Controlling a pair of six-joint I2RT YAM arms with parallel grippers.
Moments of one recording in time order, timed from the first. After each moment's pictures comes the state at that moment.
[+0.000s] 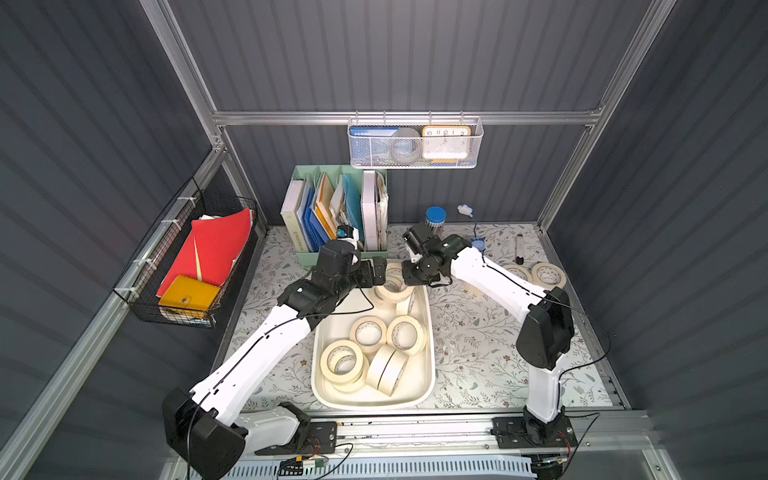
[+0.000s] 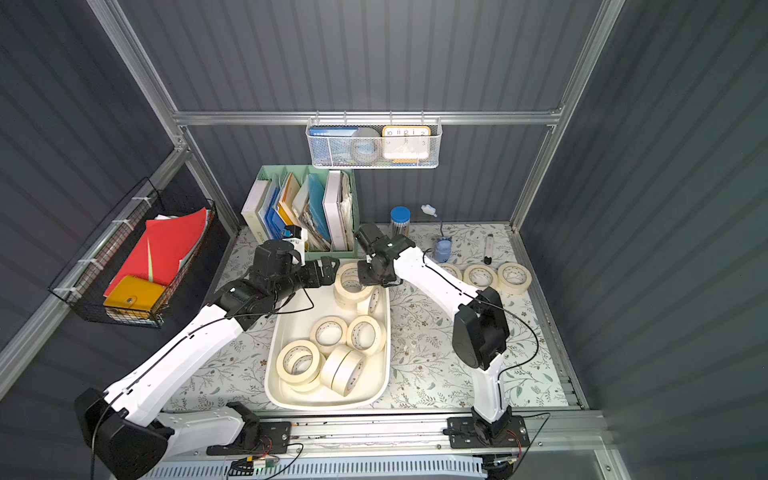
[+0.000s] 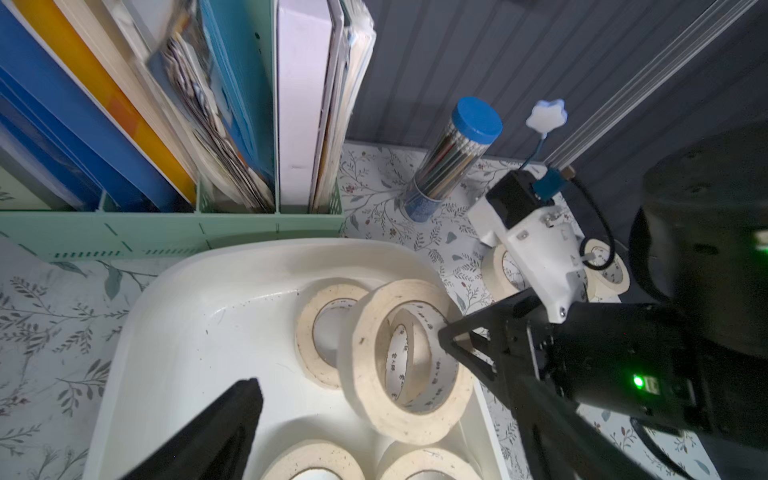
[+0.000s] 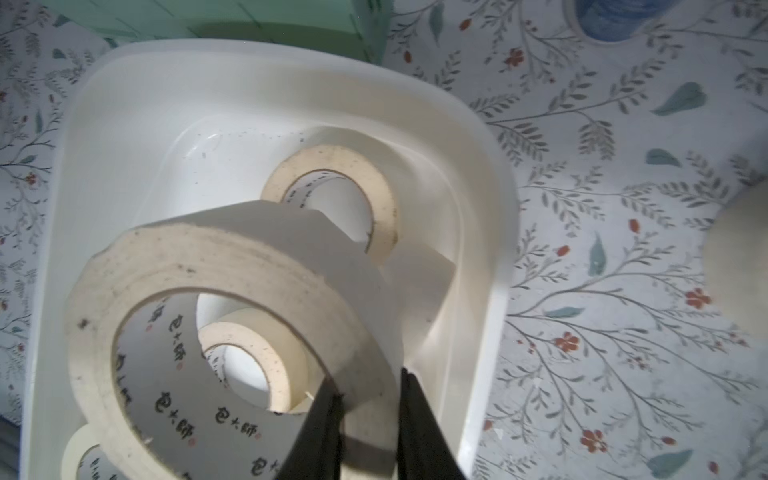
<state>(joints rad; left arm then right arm) -0.51 1.22 1.20 -0.47 -0.11 -0.42 0.64 1.94 1.81 -0.96 0.01 0.48</state>
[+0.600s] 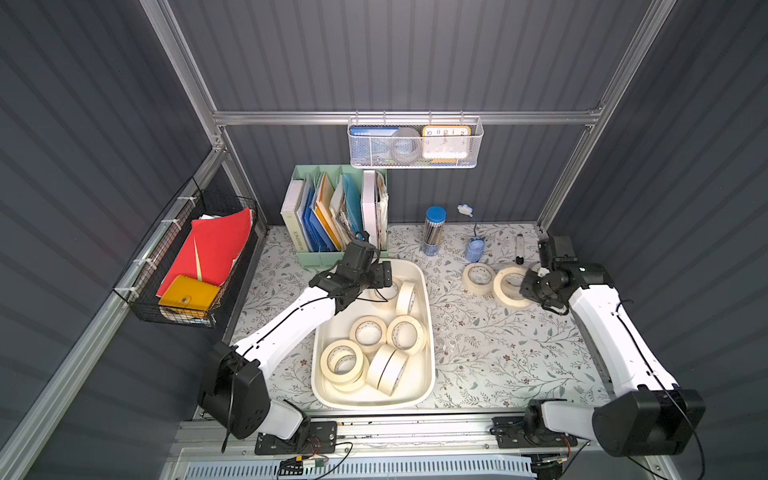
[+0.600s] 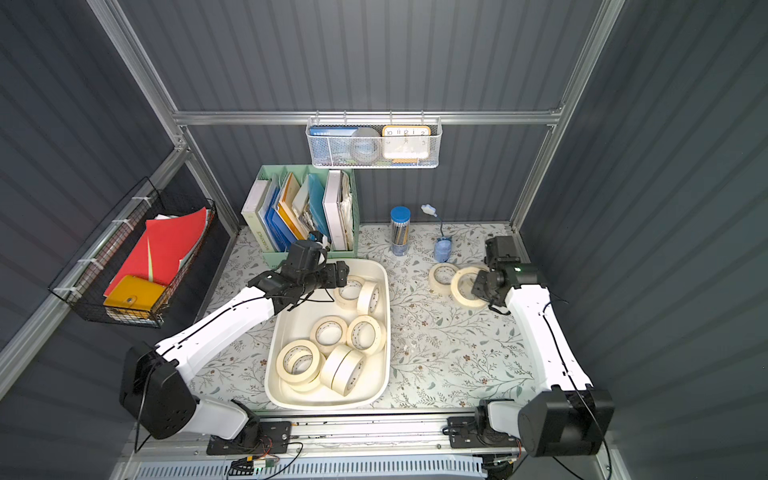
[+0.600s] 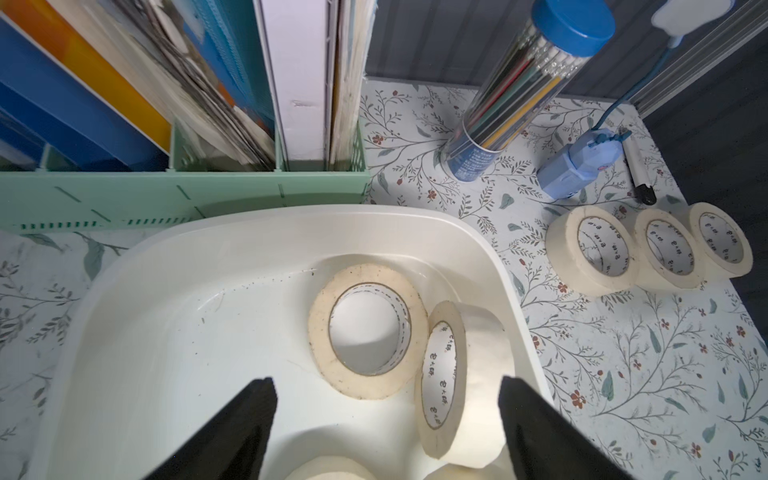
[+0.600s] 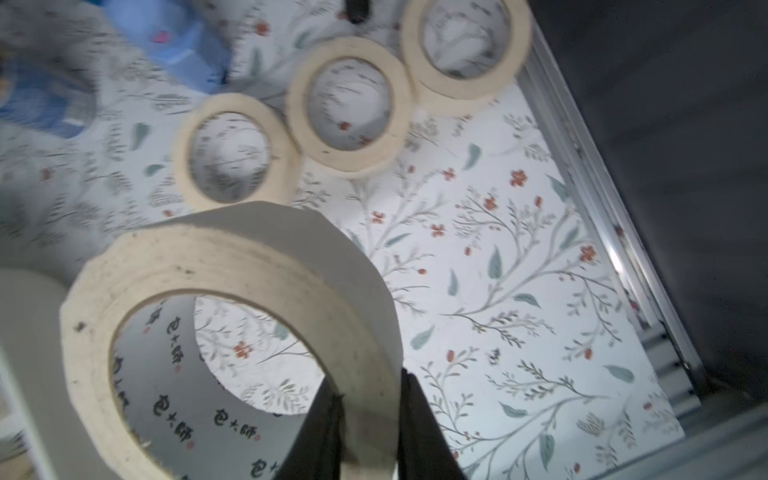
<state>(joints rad) -0.53 1.50 1.23 -0.42 -0.14 -0.40 -0.08 1.29 1.20 -1.07 0.16 0.44</state>
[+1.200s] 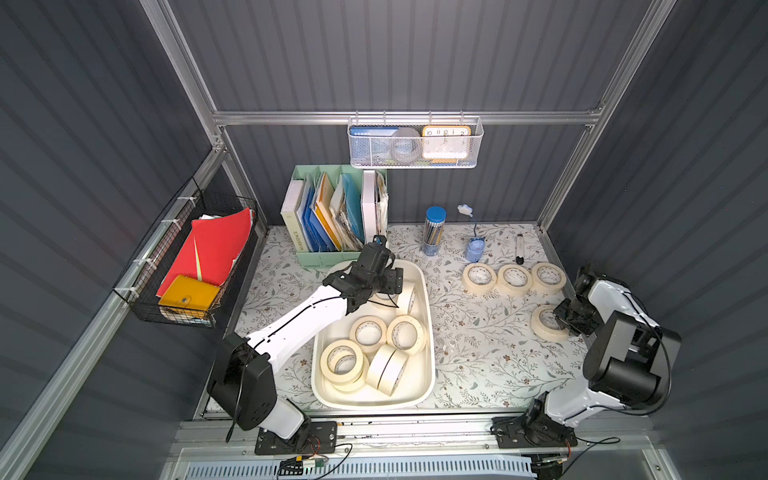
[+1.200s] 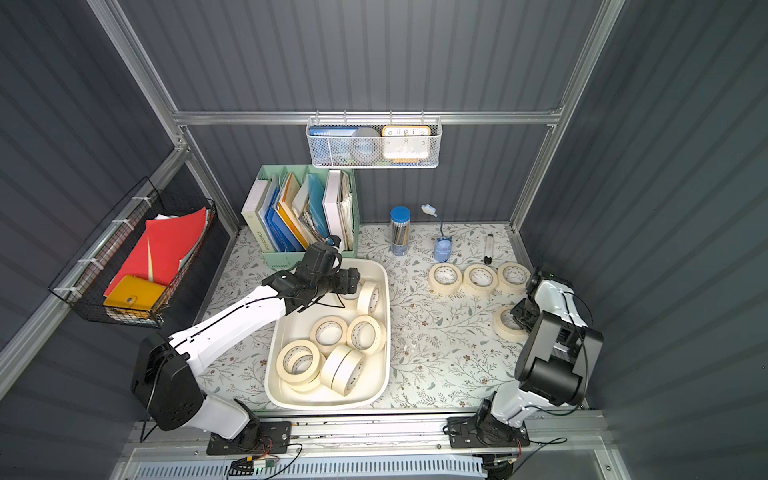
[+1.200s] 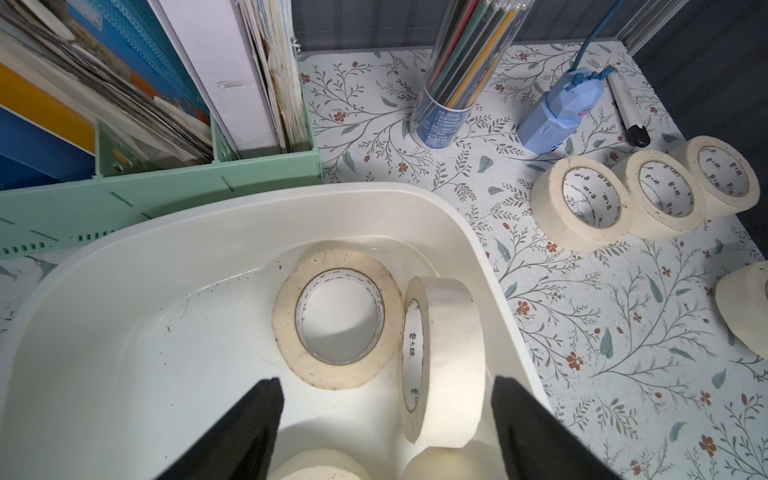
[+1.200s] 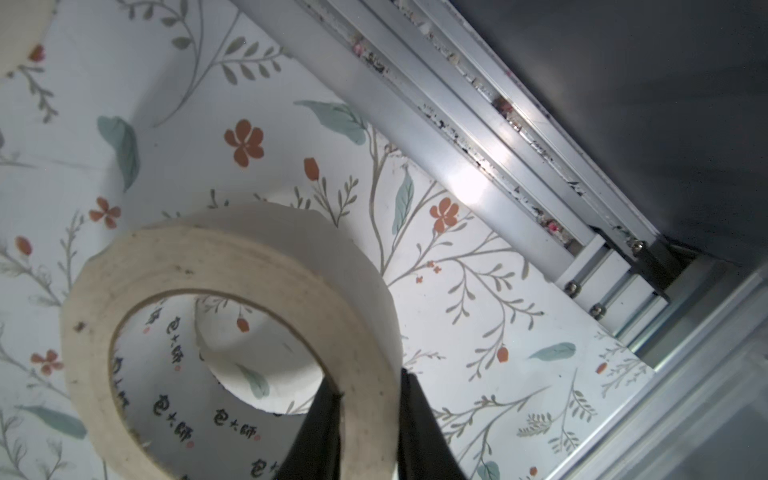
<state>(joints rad) -0.60 1.53 1.25 -0.44 -0.15 -0.35 -0.50 1.63 1.09 -0.91 0.18 0.45</state>
